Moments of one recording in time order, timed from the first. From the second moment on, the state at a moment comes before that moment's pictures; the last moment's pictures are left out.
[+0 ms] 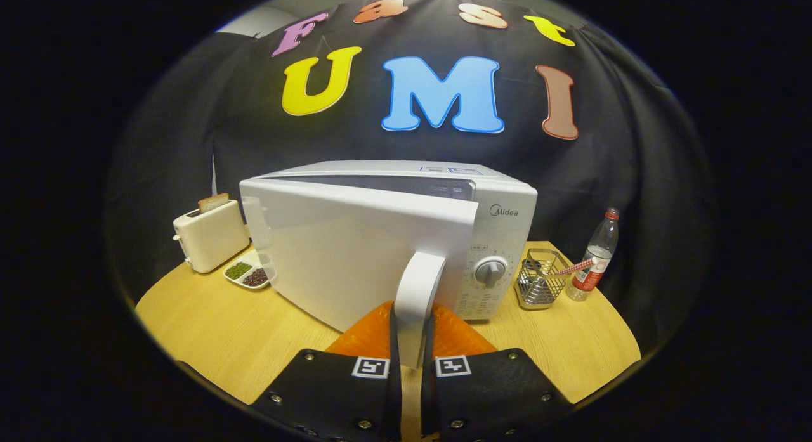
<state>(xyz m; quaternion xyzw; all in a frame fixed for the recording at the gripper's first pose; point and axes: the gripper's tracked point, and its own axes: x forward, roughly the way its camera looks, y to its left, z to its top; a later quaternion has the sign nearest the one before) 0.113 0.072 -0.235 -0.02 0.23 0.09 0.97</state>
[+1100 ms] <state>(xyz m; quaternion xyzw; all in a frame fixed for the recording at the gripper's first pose) -0.020 0.182 -0.234 -0.05 0.26 0.15 0.95</state>
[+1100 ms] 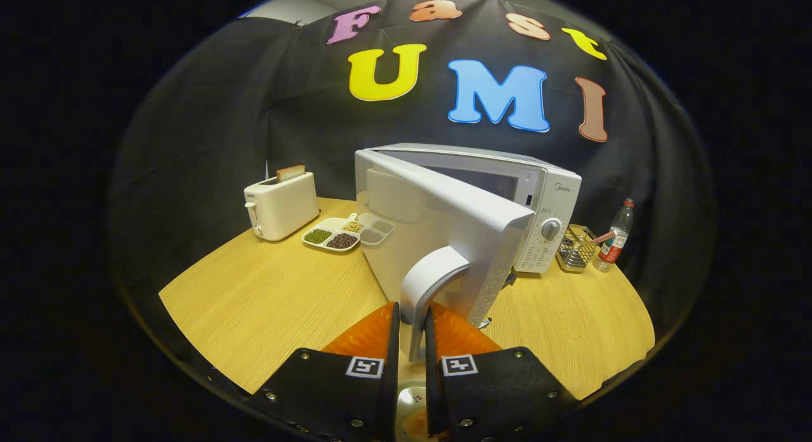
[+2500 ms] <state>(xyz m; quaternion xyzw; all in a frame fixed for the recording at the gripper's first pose) -0.127 0.339 -0.181 -0.03 0.20 0.38 0.90</state>
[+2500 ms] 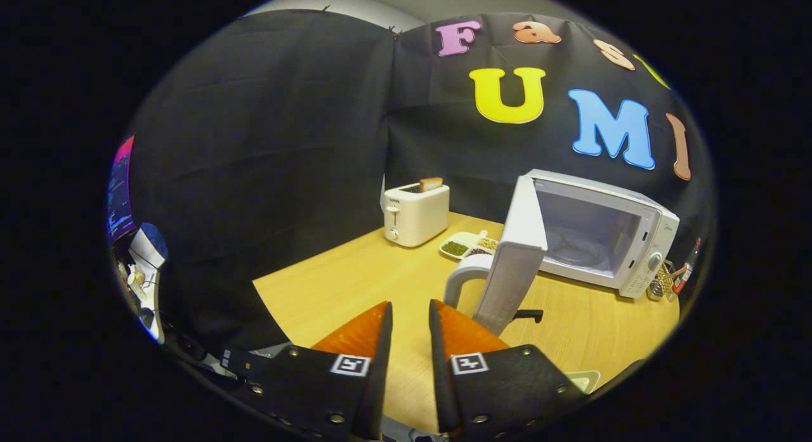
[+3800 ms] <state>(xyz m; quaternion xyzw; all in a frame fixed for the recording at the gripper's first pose) -0.083 0.114 -0.267 0.01 0.34 0.16 0.93</state>
